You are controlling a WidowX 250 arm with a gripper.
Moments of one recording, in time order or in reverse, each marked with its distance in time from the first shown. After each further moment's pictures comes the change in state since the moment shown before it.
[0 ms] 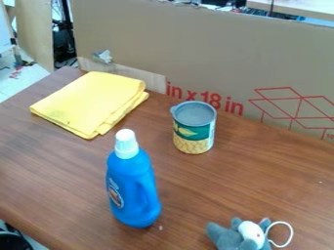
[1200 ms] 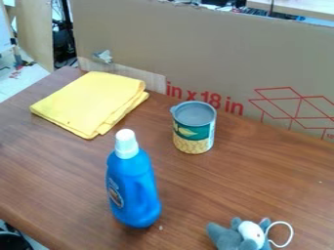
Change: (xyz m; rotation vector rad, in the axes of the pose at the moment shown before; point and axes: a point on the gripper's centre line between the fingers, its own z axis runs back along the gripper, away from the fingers) arm 0.035 0.028 -0.015 -0.099 -0.013 -0.024
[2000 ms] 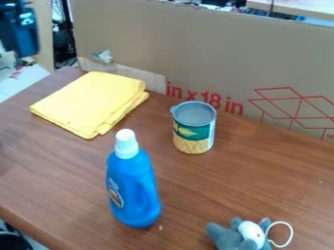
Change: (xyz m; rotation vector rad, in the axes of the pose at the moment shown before) arm 0.027 -0.135 0.100 -0.072 -0.099 -0.219
